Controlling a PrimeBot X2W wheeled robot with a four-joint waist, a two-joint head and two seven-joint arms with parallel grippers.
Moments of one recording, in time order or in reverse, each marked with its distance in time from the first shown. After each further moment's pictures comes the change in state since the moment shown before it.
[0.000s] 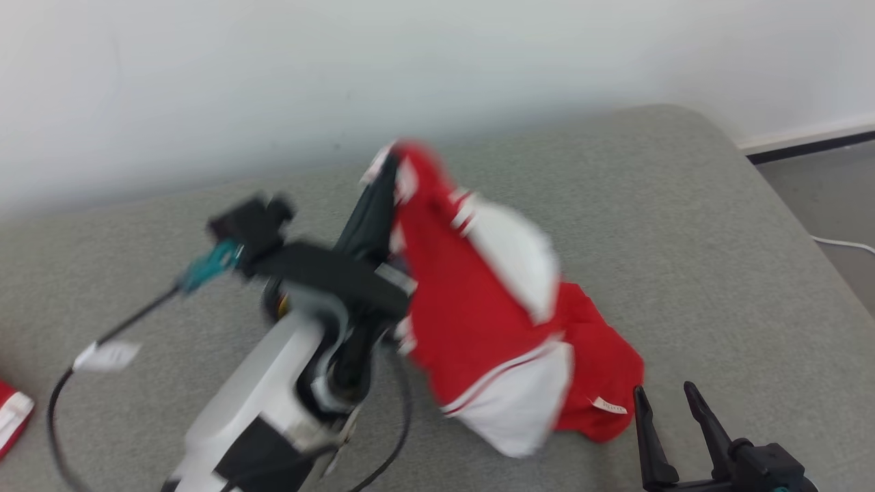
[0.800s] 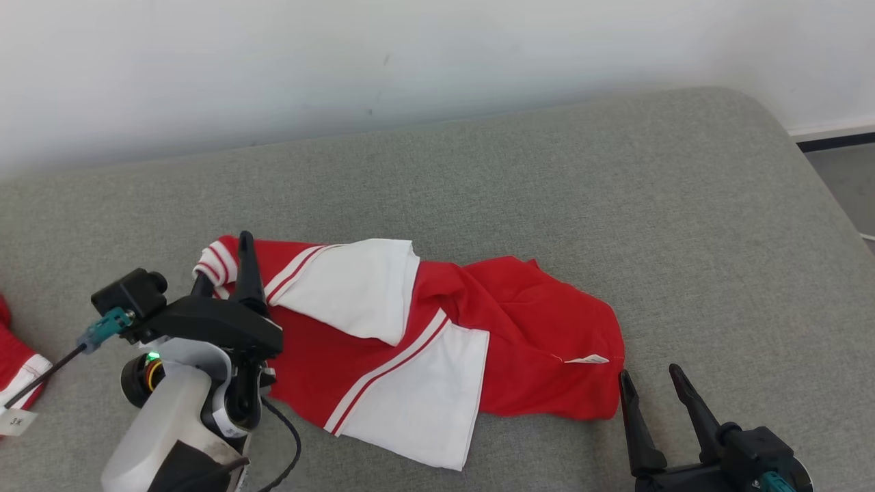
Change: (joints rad) left arm 0.141 0.091 0.263 0.377 0.220 -0.001 0.000; right arm -0.026 0.000 0.033 -0.035 -0.008 0.000 0.025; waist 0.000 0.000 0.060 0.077
